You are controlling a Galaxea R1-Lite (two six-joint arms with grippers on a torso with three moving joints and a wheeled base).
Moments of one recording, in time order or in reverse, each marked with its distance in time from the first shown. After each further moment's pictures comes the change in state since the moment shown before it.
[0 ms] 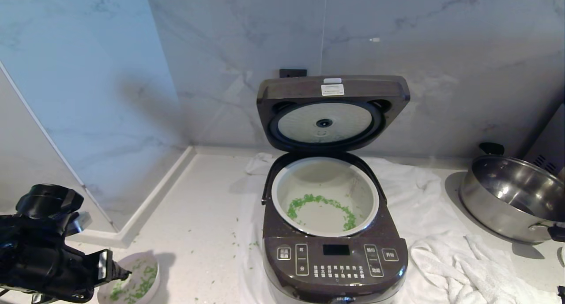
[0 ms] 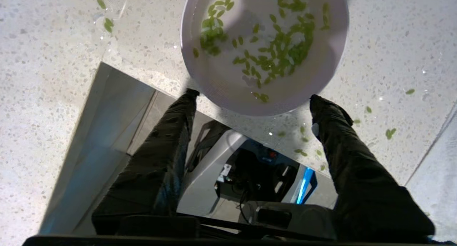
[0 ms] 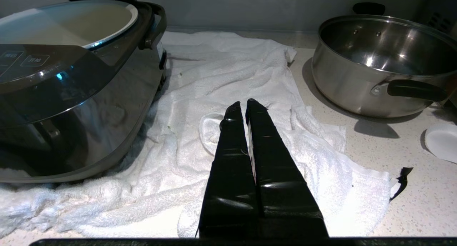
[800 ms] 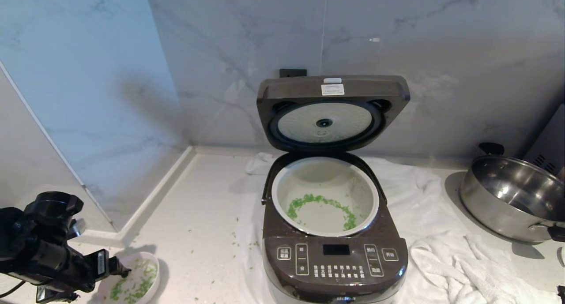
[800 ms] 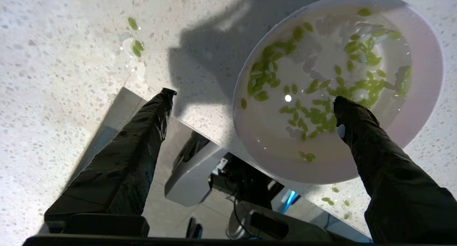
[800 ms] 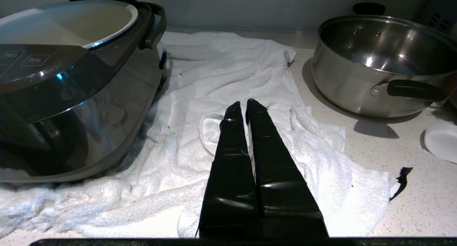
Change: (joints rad) left arm 0.149 0.214 -0.025 -0.118 0.001 0.031; right arm 0.000 0.000 0.000 0.000 0.000 0.000
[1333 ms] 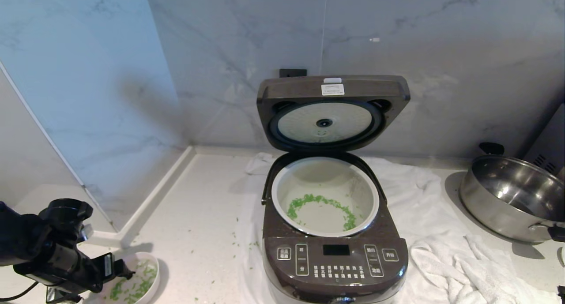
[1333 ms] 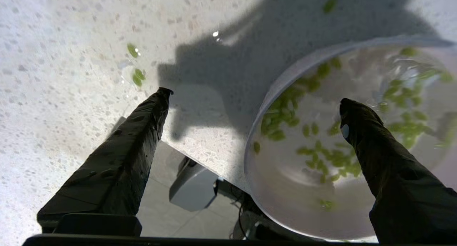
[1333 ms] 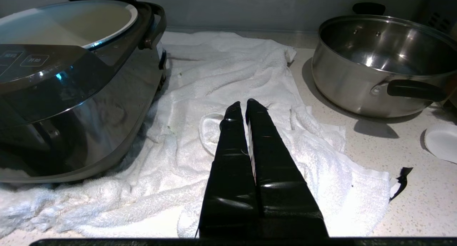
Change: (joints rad) left arm 0.007 0.124 0.015 -0.124 0.028 -0.002; right arm 0.000 0.000 0.000 0.000 0.000 0.000
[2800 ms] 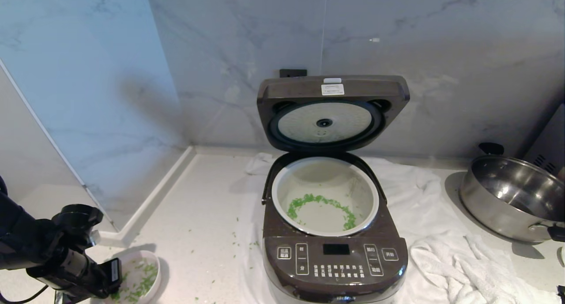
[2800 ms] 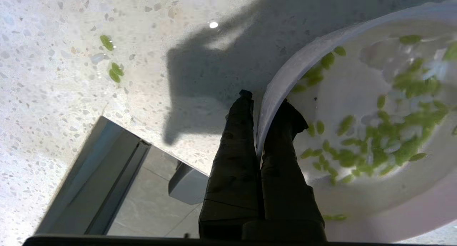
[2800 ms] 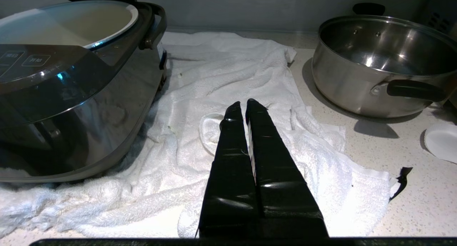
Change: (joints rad) left arm -0.035 0.057 0.016 -0.041 0.043 -0.032; right arm 0.000 0.000 0.000 0.000 0.000 0.000
